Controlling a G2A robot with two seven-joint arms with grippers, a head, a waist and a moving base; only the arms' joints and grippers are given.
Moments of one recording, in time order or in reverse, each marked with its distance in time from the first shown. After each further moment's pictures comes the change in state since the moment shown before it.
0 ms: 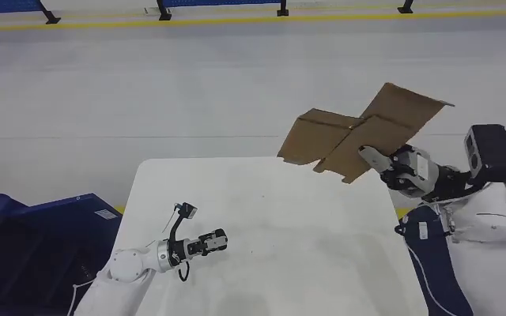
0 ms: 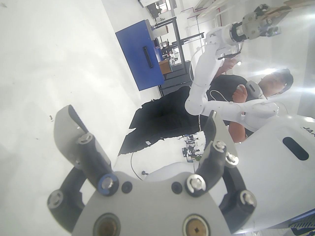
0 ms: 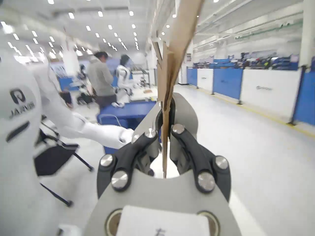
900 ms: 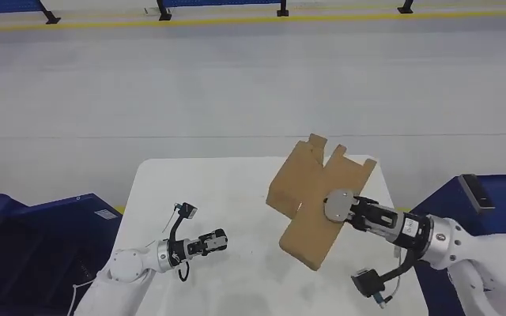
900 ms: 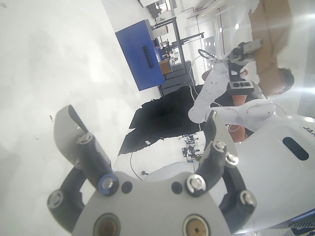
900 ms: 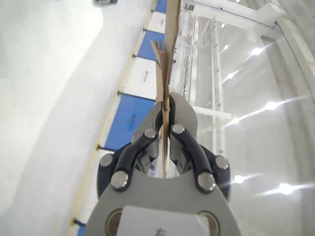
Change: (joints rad) left arm 0.000 0.000 0.000 0.000 0.000 0.000 0.000; right arm -0.371 0.071 0.066 -0.300 -2.461 0.692 -1.306
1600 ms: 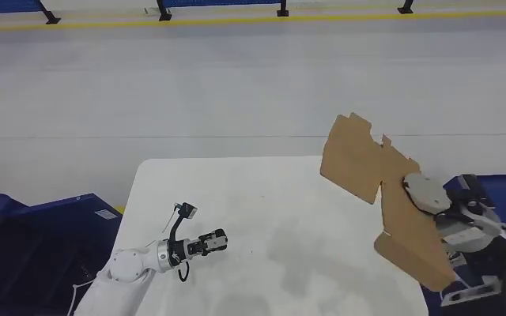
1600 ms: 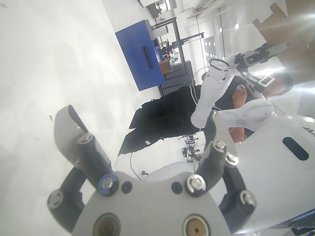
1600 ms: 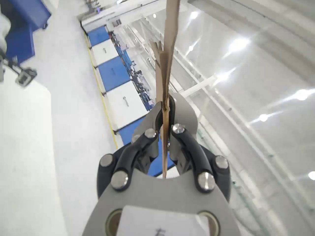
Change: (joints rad) left arm 0.000 0.000 0.000 0.000 0.000 0.000 0.000; right arm -0.078 -0.017 0.254 0.000 1.192 -0.290 0.144
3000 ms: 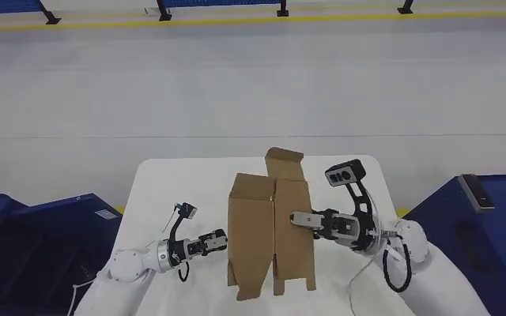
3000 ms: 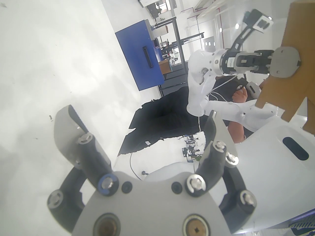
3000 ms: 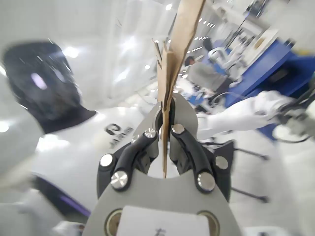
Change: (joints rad) left arm 0.000 0.000 0.000 0.000 0.000 0.000 0.000; right arm 0.460 0.040 -0.932 0.460 2.704 0.330 1.729
